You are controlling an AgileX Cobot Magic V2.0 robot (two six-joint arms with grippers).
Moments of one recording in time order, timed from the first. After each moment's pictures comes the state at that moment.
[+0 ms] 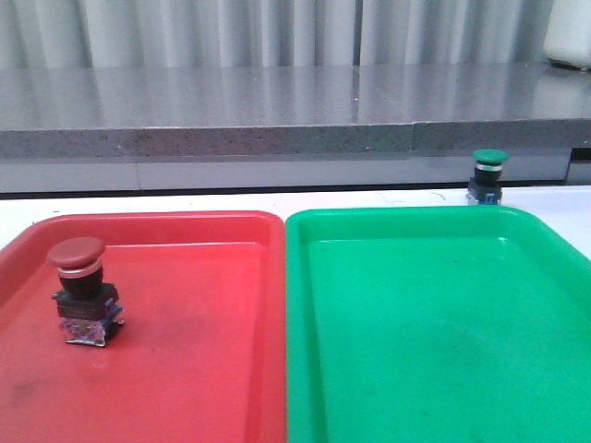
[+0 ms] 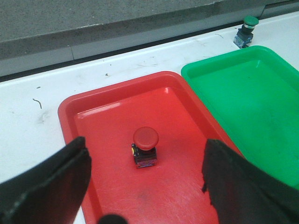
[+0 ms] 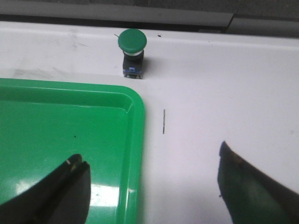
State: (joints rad) left arm -0.43 0.49 -0.69 0.02 0.75 -0.09; right arm 0.03 1.21 -0.95 0.02 0.56 0.01
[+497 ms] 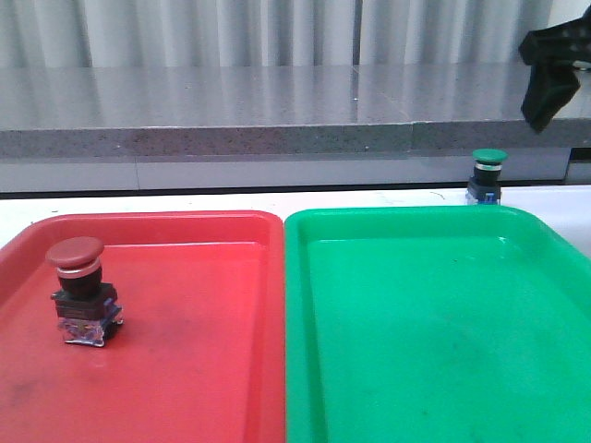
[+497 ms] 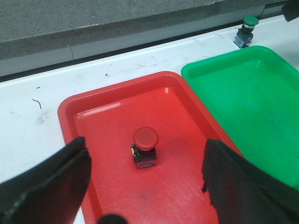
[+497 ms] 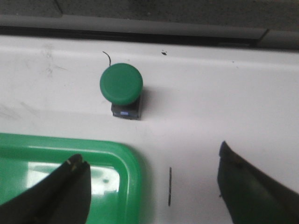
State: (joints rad) left arm -0.43 0.49 -0.69 0.02 0.75 -0.09; right arm 0.00 1.69 -1.28 0.15 0.52 -0.12
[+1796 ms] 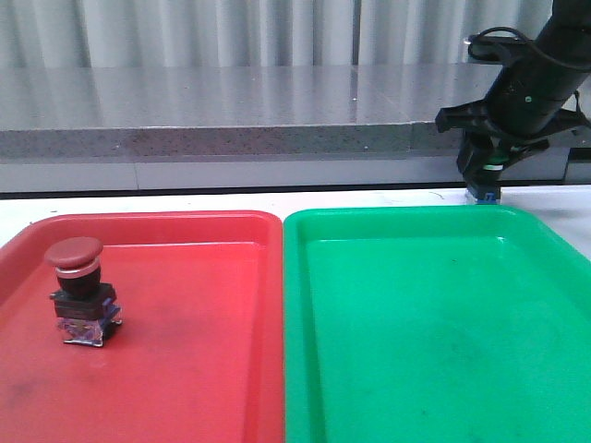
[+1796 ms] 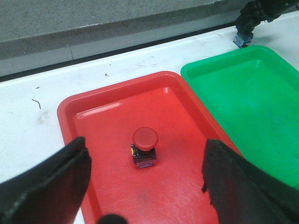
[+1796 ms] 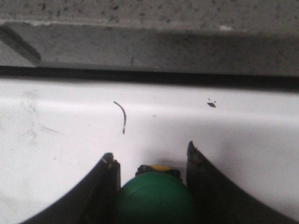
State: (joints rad) left arm -0.43 0.49 -0.69 0.02 0.75 -0.09; right arm 0.04 2.09 -1.58 0.22 0.44 -0.13
